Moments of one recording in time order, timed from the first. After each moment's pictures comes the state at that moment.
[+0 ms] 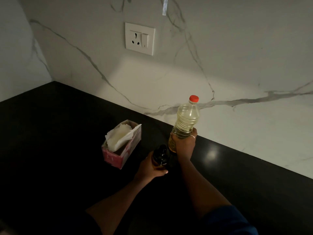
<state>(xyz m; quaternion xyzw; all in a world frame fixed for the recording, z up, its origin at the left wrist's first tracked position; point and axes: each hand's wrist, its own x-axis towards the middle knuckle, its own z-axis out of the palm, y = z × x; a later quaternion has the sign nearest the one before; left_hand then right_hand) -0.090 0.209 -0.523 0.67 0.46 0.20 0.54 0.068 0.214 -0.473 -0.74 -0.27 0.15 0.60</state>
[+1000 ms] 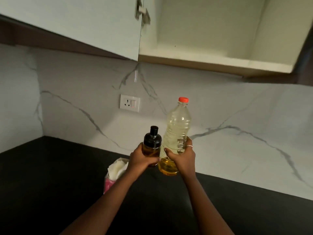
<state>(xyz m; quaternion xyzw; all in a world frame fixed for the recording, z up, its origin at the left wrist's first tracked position) -0.162 0.147 -0.297 0.72 0.32 0.41 0.46 -0.028 0.052 -0.283 -0.63 -0.45 0.01 0.63</state>
